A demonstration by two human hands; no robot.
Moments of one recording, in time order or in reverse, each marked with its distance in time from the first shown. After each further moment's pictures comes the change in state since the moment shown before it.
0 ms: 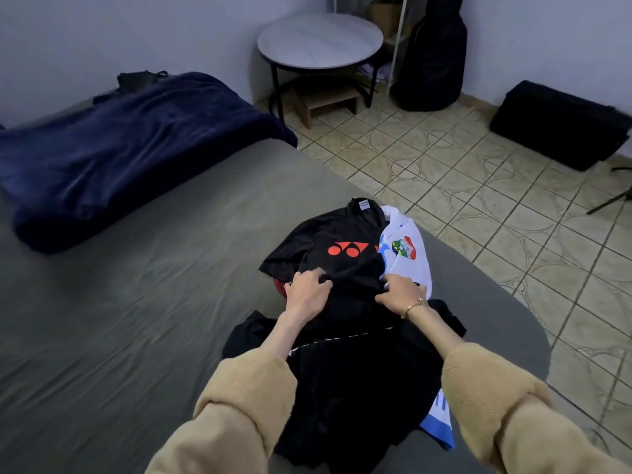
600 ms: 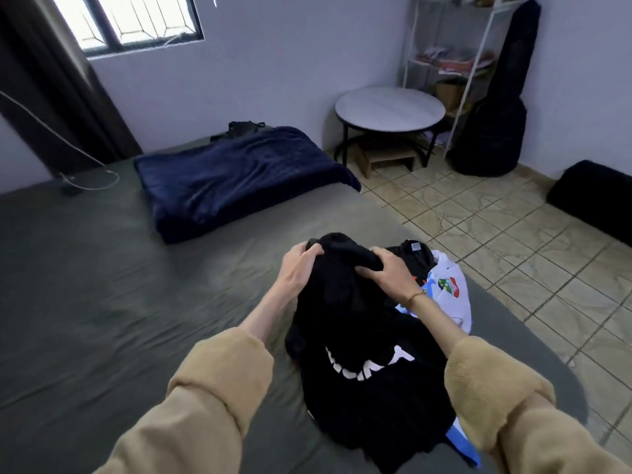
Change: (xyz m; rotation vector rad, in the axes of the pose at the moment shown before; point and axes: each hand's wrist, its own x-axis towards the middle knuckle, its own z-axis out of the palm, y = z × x) left_hand -0.112 -0.013 -0.168 -0.664 0.288 -0.045; right_hand -0.102 -0.132 -0.058 0.484 0.124 -0.618
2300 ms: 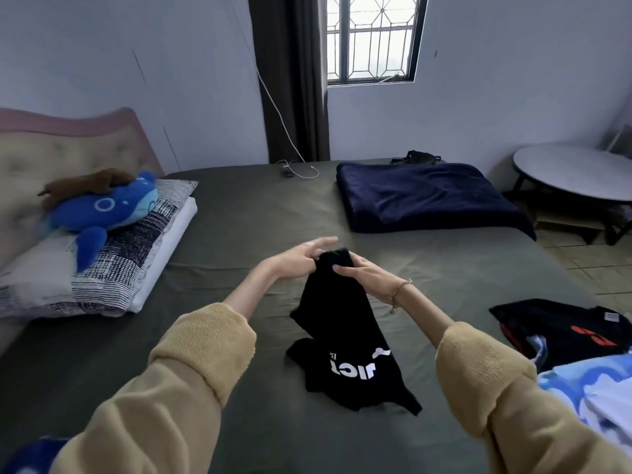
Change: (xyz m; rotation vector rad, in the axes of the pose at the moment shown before) left_hand -0.239 -0.087 -0.387 0.220 -0.101 -0.037; right_hand -0.141 -0.311 0.286 0.391 -0.834 -0.155
